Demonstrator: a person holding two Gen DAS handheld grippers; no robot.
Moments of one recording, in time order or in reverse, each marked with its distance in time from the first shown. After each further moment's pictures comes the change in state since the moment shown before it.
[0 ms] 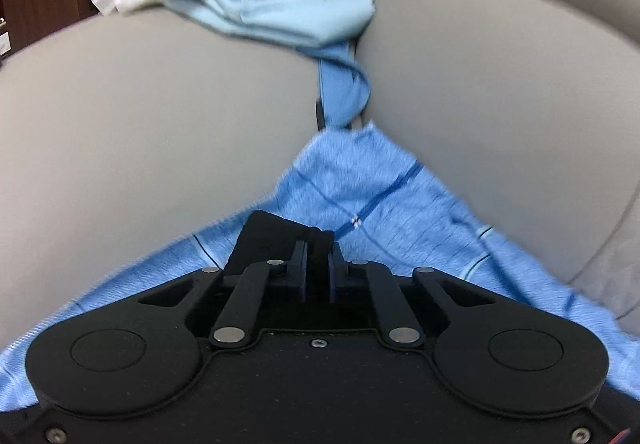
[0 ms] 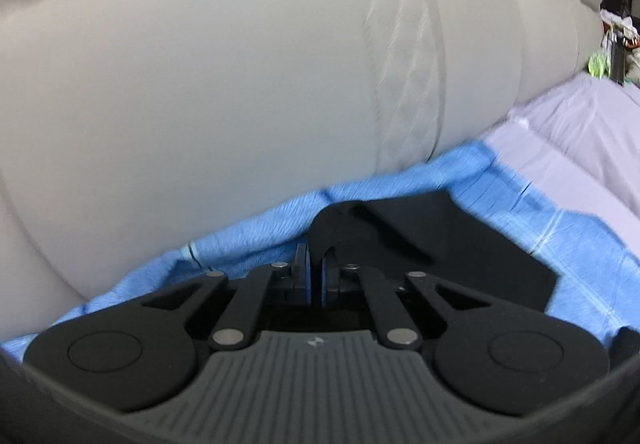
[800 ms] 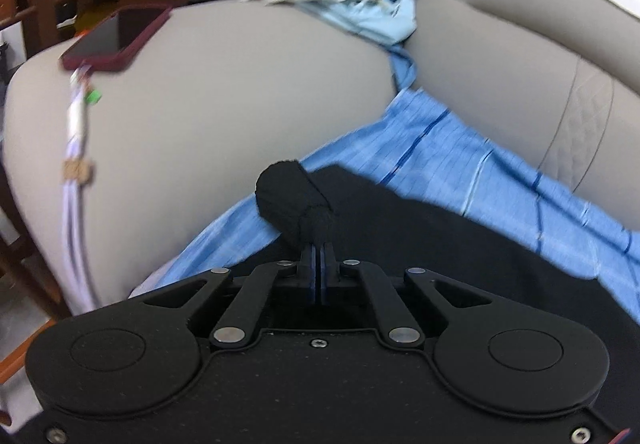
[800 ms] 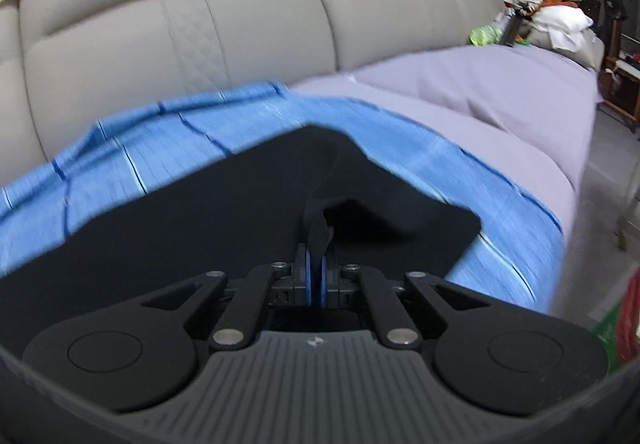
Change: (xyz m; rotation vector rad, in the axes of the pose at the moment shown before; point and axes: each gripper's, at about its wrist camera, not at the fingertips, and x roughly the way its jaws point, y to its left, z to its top) left arm -0.172 0.183 -0.114 0.021 -0.002 -0.087; right arm -0.183 -0.204 -0.217 0.109 -0.111 -0.081
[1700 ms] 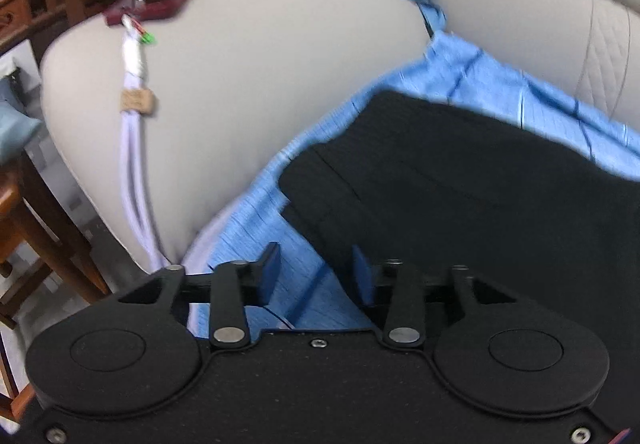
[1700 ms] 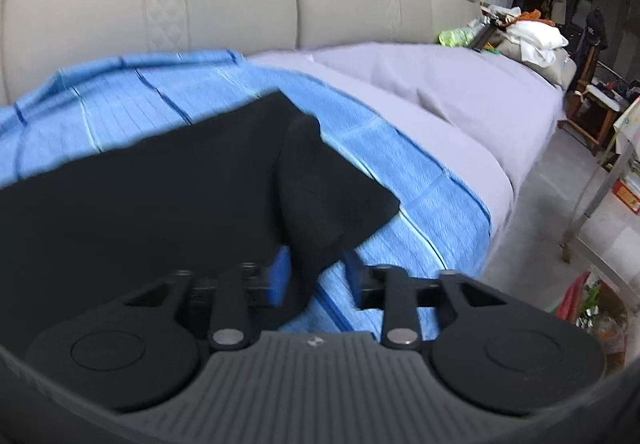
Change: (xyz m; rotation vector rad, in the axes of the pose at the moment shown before) left arm -0.007 0.033 -0.047 0.103 0.014 0.105; right arm -0.022 -0.025 -0.010 -0.101 0.032 -0.112
